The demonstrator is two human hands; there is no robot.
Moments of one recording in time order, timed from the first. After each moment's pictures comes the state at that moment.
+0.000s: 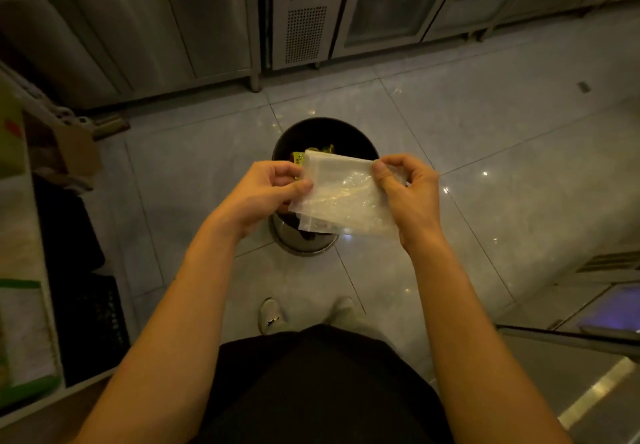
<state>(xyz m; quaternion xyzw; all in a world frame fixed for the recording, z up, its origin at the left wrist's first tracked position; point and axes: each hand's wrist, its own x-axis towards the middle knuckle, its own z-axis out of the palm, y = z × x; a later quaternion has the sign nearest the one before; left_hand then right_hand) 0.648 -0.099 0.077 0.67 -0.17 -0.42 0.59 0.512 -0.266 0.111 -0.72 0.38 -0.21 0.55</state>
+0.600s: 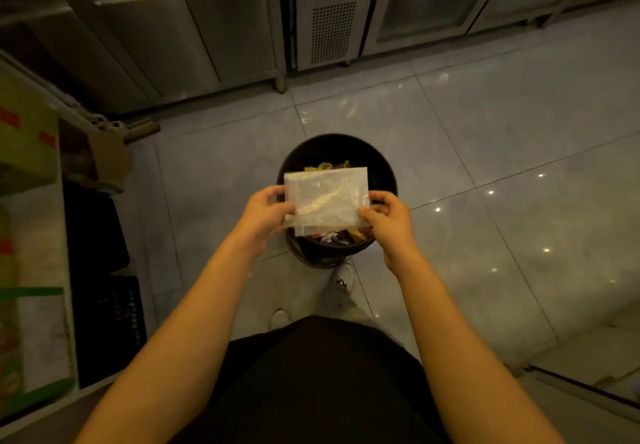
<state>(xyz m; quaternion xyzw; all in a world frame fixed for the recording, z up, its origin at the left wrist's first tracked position) 0.693 -0.191 0.004 0.72 0.11 -0.39 0.56 0.570 -0.361 0.014 -0.64 0.43 -0.03 0.64</state>
